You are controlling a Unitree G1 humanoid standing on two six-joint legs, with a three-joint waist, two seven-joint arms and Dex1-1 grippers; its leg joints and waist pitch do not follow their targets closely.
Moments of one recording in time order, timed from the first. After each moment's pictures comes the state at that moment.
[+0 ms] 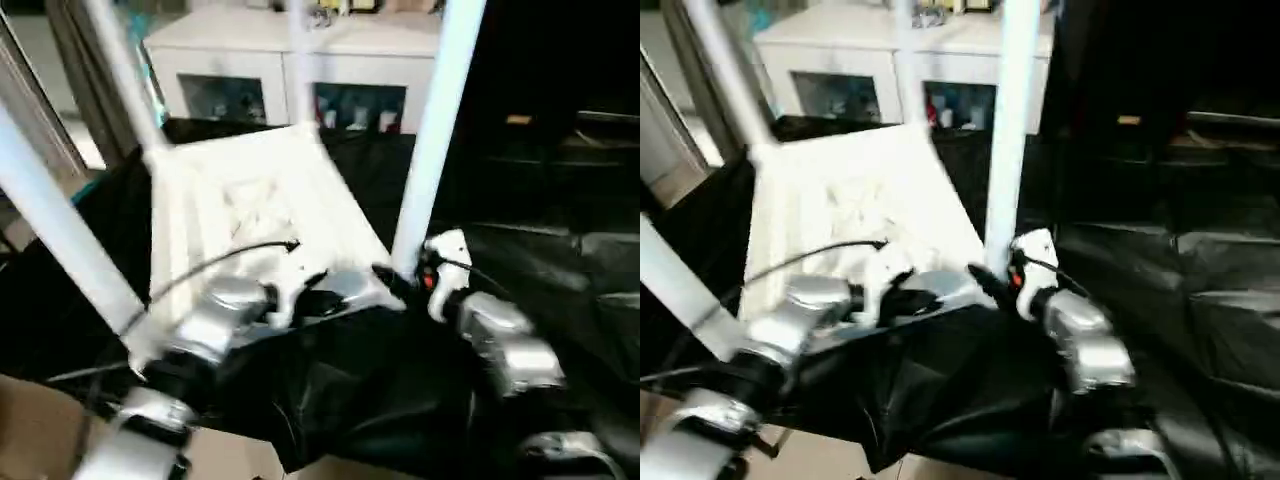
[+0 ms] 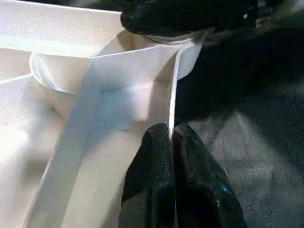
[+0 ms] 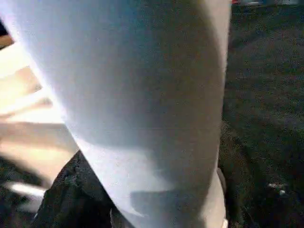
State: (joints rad) left arm -0.55 0.15 -0.22 0.60 0.03 0.22 -0.92; right arm -0.42 -0.14 -0.04 0.56 0.12 0.15 0.57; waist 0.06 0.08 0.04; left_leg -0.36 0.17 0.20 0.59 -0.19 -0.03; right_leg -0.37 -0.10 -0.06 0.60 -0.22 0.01
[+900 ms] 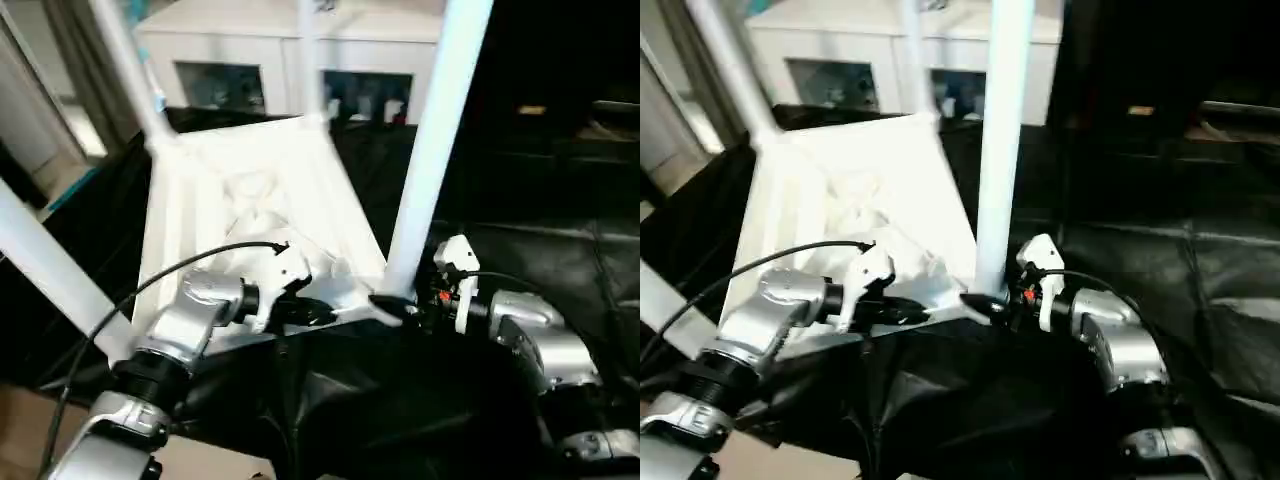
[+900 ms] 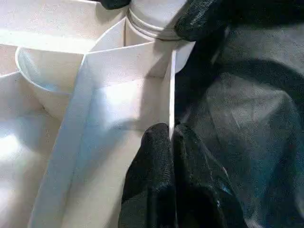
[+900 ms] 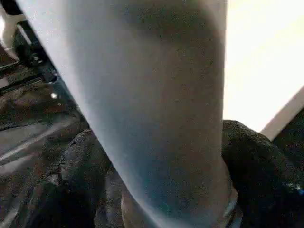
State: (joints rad) left arm -0.55 0.31 -0.26 0.50 -0.01 0.22 -1.22; right arm -0.42 -0.34 0.05 0.49 0.19 0.20 1.15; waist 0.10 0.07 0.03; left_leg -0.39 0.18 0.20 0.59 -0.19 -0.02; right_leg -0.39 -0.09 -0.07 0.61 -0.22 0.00
